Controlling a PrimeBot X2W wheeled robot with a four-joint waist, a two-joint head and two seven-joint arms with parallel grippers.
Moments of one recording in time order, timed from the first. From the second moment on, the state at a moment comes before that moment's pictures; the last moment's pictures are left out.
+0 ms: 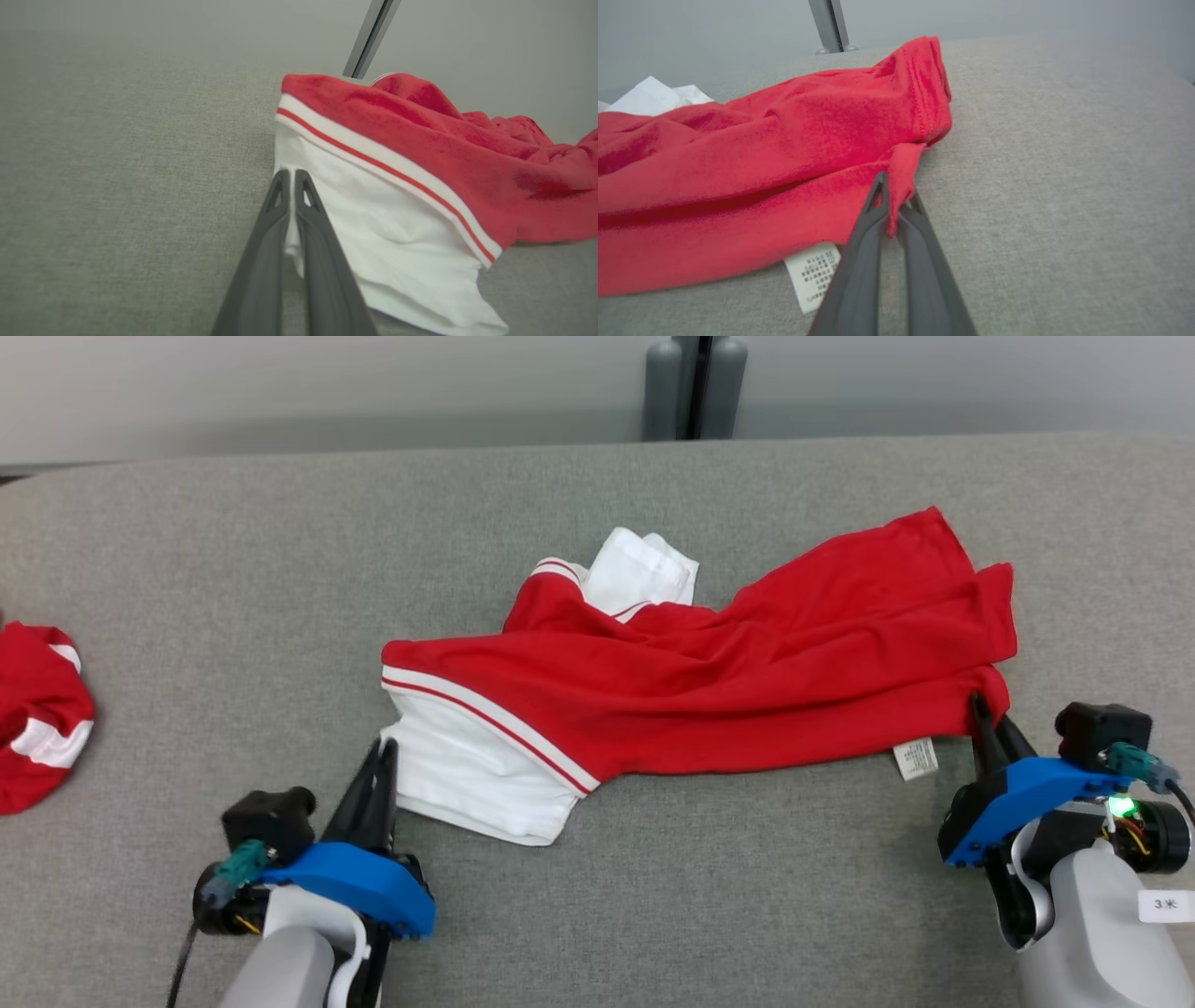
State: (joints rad) left arm -0.29 0.16 -0.30 0.59 -0.47 -0.09 -0.21; right arm -0.43 -0.05 -0.22 0.65 0.03 0.13 -0.05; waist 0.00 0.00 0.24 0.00
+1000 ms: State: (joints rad) left arm -0.68 0.41 -0.11 -0.24 -0.76 -0.03 0.33; right arm -0.61 -0.20 -0.15 -0.18 0.23 0.13 0.45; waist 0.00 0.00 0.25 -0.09
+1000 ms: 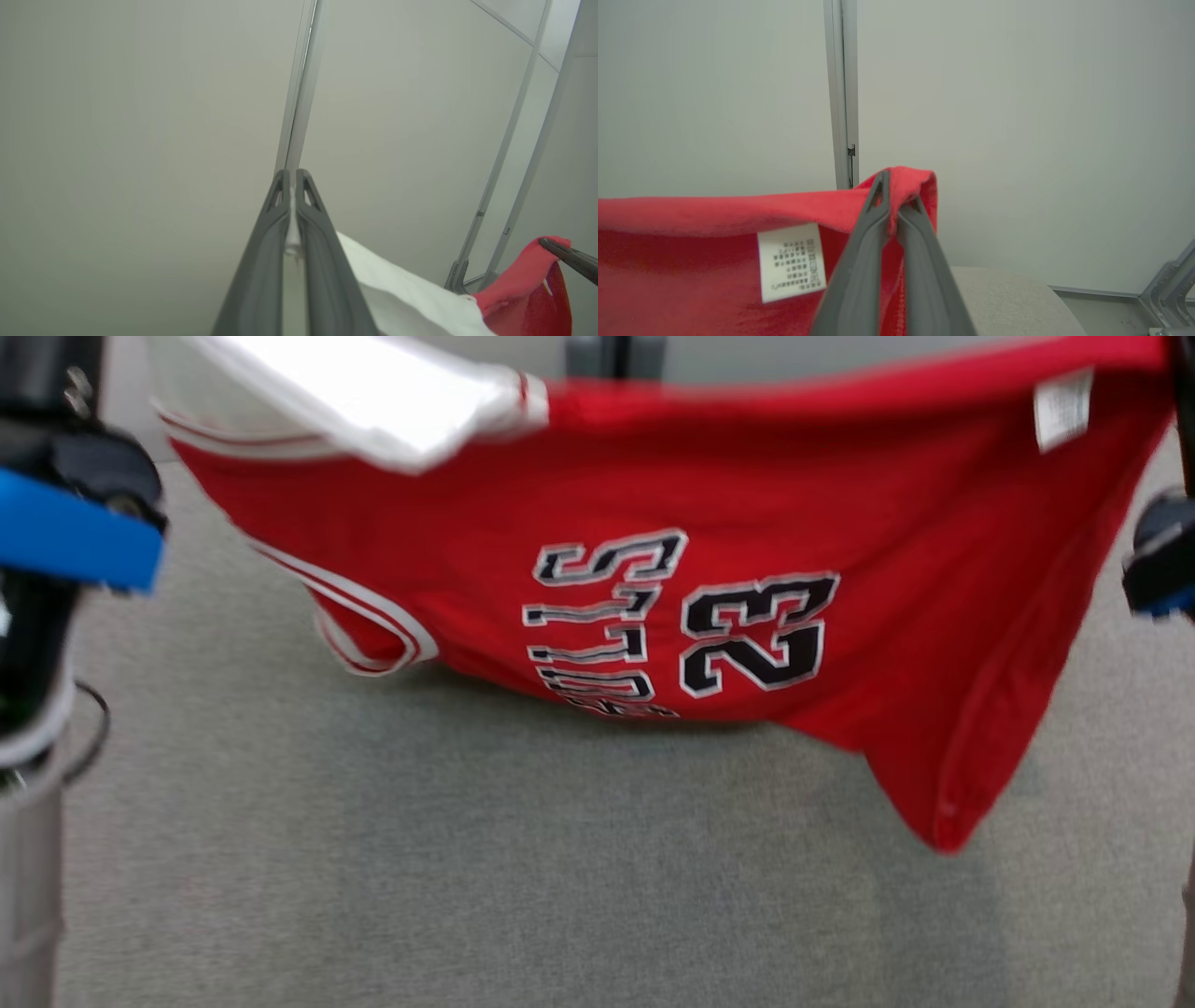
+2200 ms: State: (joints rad) left arm -0.64 0.24 -0.24 0.24 -0.62 -0.04 -0.21; right arm -0.96 -0.22 -0.10 0.83 0.25 0.13 -0.11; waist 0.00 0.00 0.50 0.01
